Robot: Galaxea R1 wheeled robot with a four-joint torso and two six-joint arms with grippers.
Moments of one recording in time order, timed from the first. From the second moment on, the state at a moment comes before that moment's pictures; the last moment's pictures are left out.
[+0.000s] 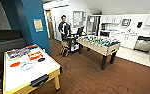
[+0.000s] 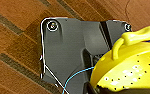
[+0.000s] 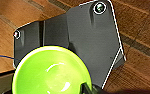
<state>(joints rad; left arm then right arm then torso) 1.49 2.69 -2.37 0.61 -0.13 -0.57 -1.50 2.87 -2.55 -0.61 0.06 0.72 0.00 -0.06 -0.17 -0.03</state>
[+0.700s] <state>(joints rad) 1.49 2.69 -2.37 0.61 -0.13 -0.57 -1.50 2.87 -2.56 -0.61 0.06 0.72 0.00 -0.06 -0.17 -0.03</state>
